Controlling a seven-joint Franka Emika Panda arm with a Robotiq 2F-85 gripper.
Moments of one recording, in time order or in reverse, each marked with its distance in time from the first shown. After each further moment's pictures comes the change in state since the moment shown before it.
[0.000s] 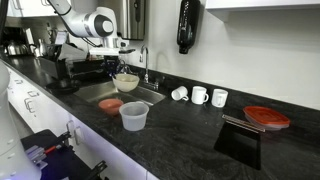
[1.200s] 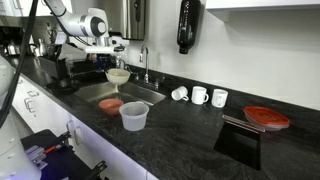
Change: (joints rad) arm 0.068 0.131 0.076 0.157 -0.010 0.031 -0.053
